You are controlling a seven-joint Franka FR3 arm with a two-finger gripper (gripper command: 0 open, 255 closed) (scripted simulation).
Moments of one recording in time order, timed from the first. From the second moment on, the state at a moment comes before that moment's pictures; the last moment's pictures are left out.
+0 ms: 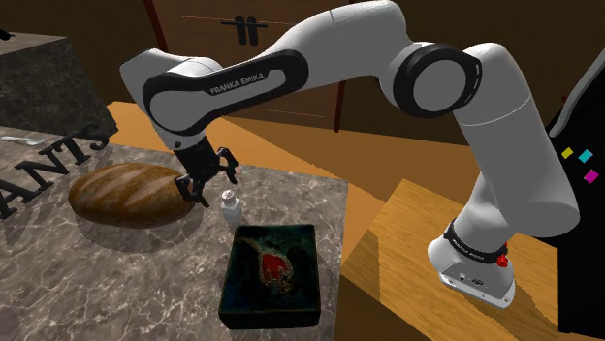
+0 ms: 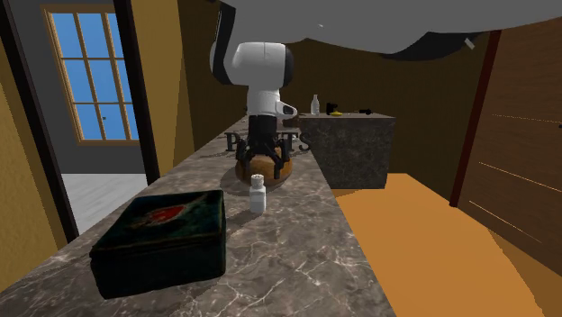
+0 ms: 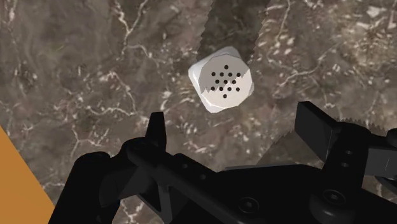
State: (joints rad) arm 0.32 0.74 0.36 -1.16 -0.16 1.59 0.62
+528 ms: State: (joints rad) arm 0.31 0.73 0.36 -1.26 -0.16 1.68 0.63
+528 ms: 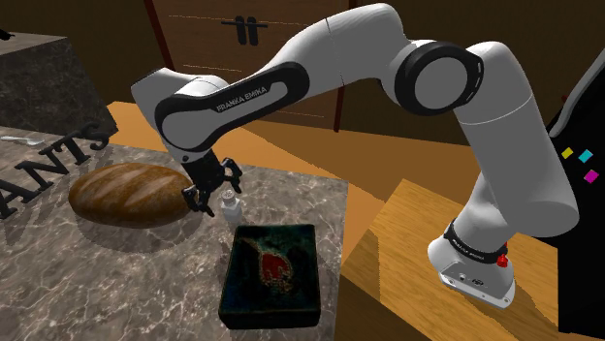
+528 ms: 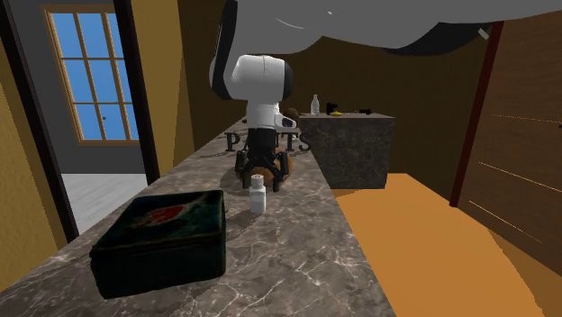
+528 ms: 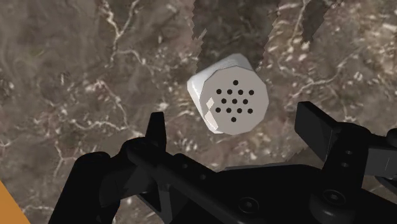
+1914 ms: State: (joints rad) arm 0.31 0.71 0.36 -1.23 -0.15 1.62 0.63
